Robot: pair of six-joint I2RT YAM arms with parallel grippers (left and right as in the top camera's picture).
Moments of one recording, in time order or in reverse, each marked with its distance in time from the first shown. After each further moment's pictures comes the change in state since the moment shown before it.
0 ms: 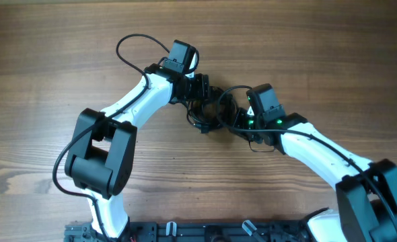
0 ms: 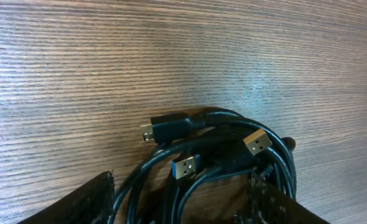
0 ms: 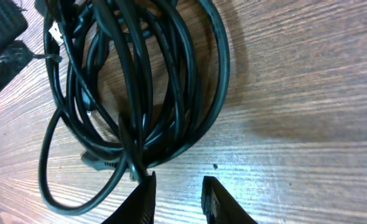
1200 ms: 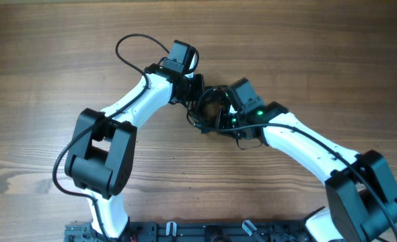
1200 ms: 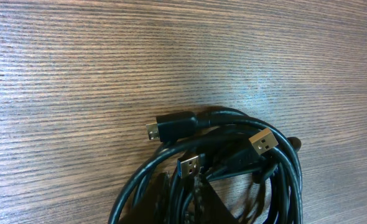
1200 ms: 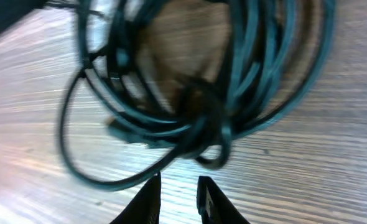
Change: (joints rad) left arm 0.000 0.000 0.000 -0.008 -0.010 0.003; right arm 0.123 0.074 0.182 -0.201 0.071 -0.096
